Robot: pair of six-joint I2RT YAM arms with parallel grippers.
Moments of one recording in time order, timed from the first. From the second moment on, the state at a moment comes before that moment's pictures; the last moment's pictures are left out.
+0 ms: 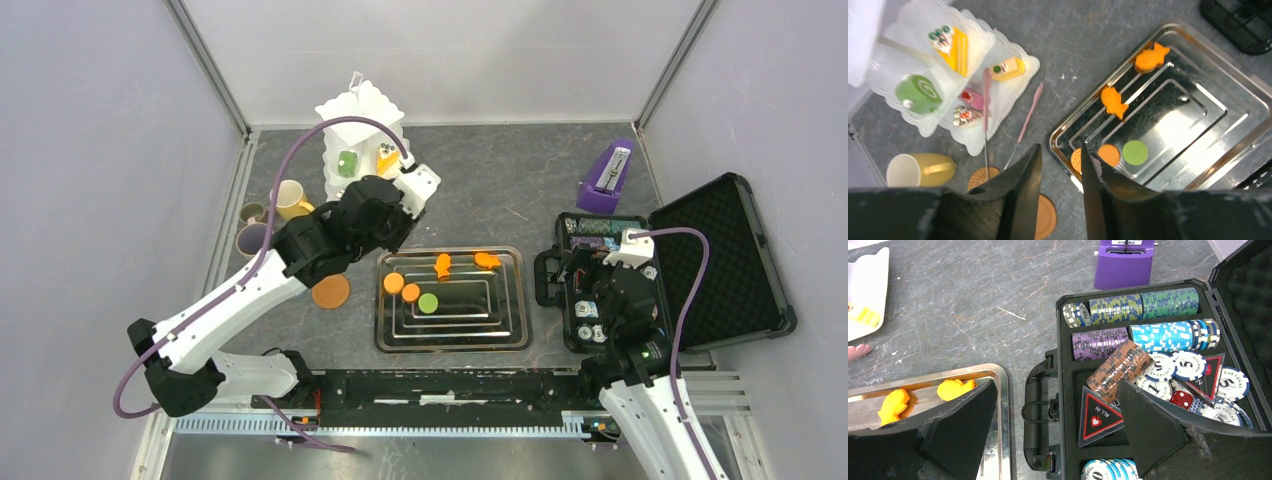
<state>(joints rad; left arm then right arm) -0.92 1.21 1.39 -0.75 -0.32 0.11 0.26 0.32 0.40 -0.35 0.32 0.26</state>
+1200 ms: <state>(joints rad) -0.66 1.96 1.44 -0.72 -0.51 0.04 0.26 0.28 0.40 -0.36 0.31 0.25</state>
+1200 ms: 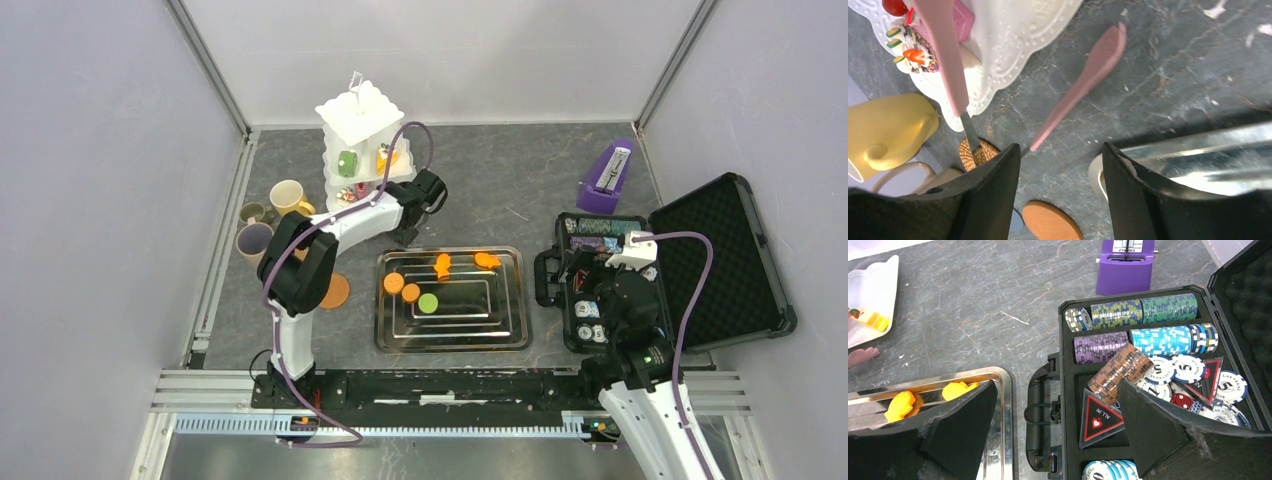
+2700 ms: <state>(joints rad) -0.84 1.96 1.52 -0.86 -0.53 0.05 0.26 0.29 0.40 -0.38 0.30 0.26</state>
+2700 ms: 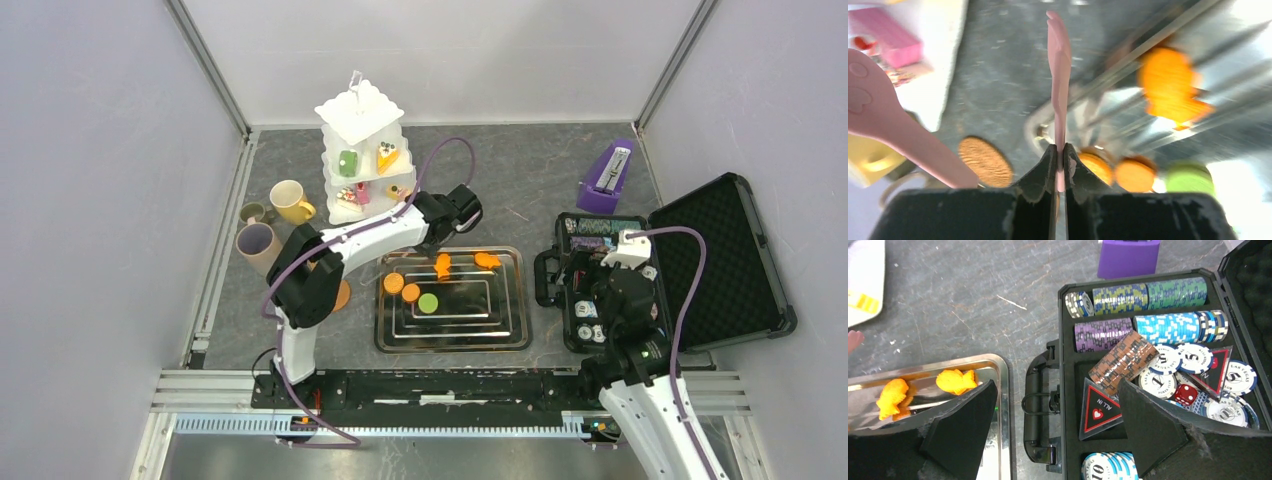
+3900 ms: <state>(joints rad) -0.77 2.48 2.42 -1.18 -0.15 0.16 0.26 0.45 0.37 -0.31 0.13 0.21</state>
